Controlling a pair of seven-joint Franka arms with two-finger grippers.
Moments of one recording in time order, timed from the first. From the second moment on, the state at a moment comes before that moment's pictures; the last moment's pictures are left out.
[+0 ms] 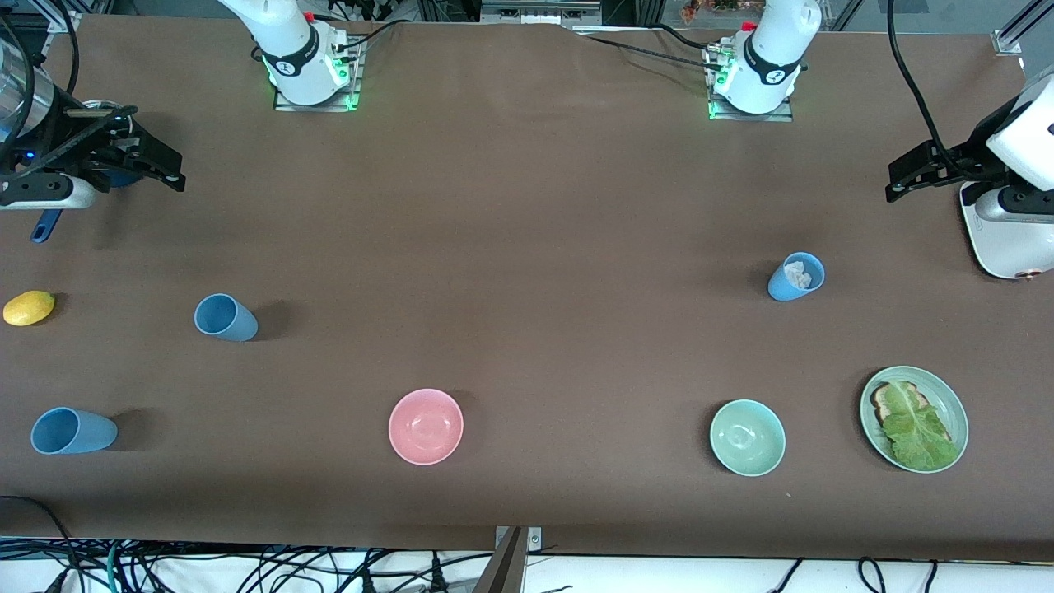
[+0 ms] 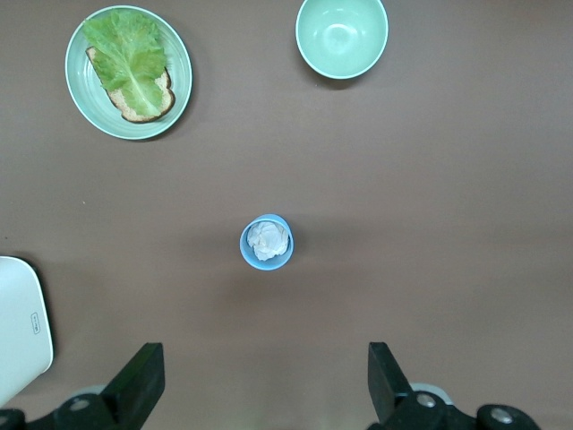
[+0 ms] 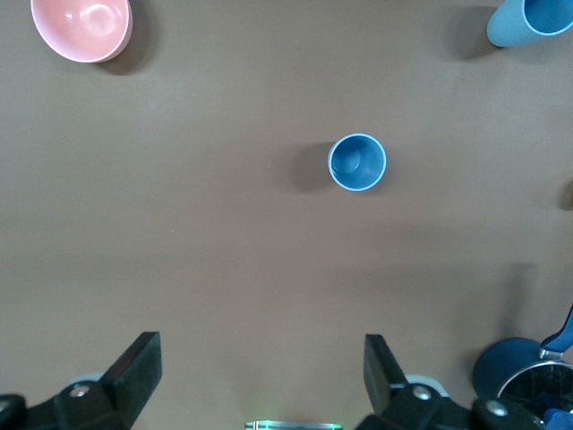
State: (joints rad) left arm 0.01 0.06 -0.06 -1.47 0.00 1.44 -0.01; right arm 0.07 0.03 0.04 -1.51 -0.01 1.48 0.08
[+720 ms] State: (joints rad) left arm 0.02 0.06 -0.04 -1.47 0.00 1.44 0.01; right arm 0.07 0.03 0.04 -1.51 -0.01 1.48 0.08
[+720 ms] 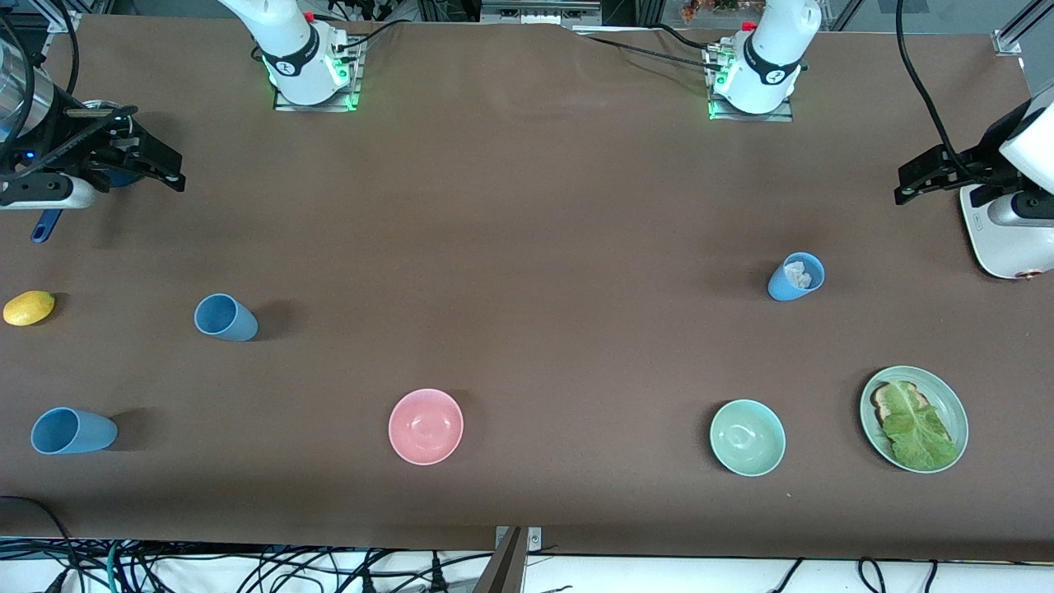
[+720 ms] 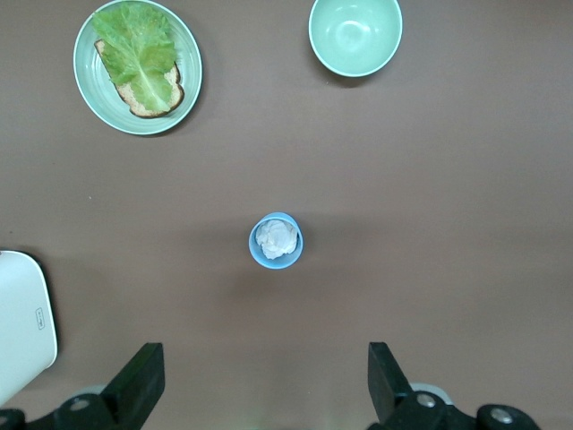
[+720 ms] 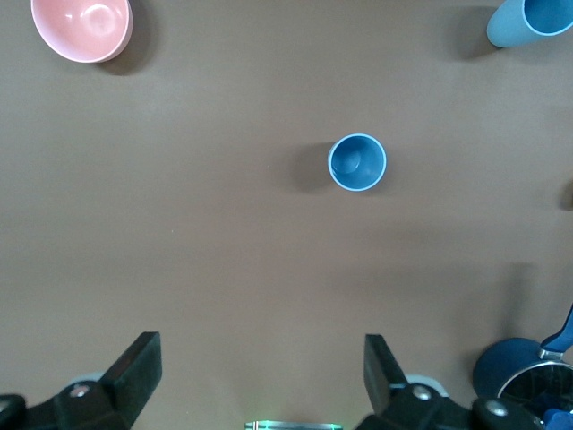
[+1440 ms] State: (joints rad) left arm 0.06 0.14 0.00 -1.55 0.06 1.56 0.14; right arm 0.06 0.03 0.03 -1.52 -0.01 1.52 0.08
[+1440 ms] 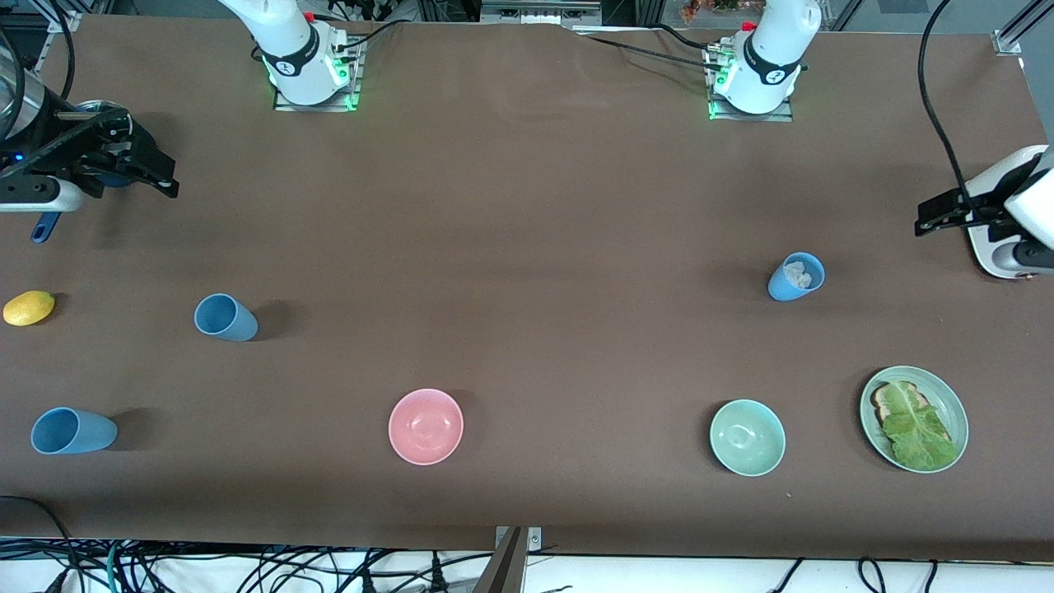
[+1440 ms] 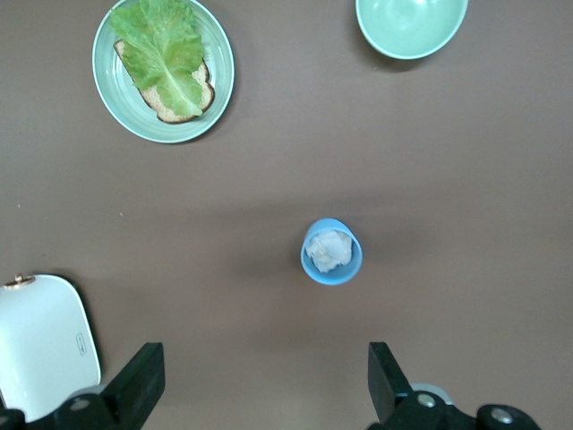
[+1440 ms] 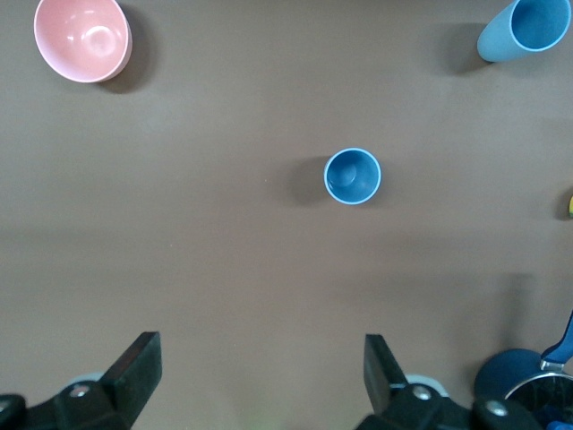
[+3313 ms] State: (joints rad) left arm 0.06 0.18 0.02 -2.21 0.07 2.49 0.14; right arm 0.05 0.22 0.01 -1.51 -0.01 1.57 0.01
